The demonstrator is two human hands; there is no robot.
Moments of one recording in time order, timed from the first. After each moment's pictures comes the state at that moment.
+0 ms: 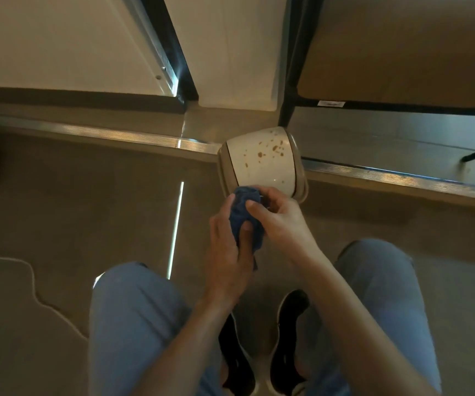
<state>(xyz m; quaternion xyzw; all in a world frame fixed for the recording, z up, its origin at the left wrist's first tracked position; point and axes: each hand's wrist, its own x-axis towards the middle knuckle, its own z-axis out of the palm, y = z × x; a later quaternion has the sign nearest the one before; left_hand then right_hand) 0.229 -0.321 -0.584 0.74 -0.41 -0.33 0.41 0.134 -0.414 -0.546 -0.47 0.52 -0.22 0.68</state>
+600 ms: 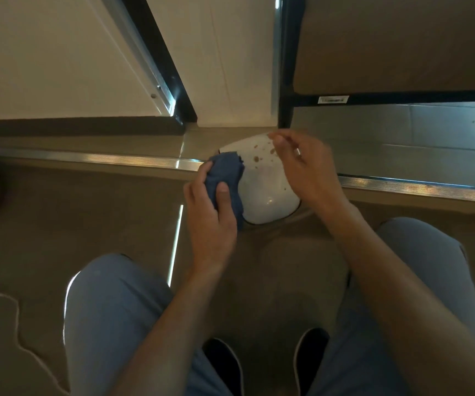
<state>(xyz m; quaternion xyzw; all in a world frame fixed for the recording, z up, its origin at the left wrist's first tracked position) 0.258 -0.391 -0.649 0.75 -0.42 -0.17 0.48 0.119 -0.512 -0.619 -0.71 0.48 -0.35 0.38</state>
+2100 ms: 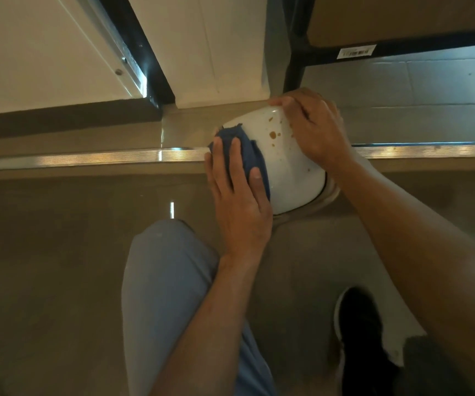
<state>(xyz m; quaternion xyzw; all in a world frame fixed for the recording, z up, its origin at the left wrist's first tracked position) 0.269 -0.426 -0.723 0.71 -0.54 -0.12 0.44 0.151 -0.561 -0.686 -0.73 0.54 -0.30 0.30</state>
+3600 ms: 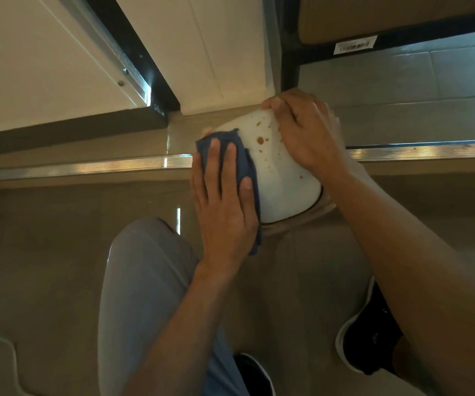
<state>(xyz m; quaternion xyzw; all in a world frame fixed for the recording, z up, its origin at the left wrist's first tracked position) 0.280 -0.425 -0.726 0.71 -0.62 -0.04 0.33 0.149 -0.563 -0.688 -0.73 0.54 -0.30 0.30</state>
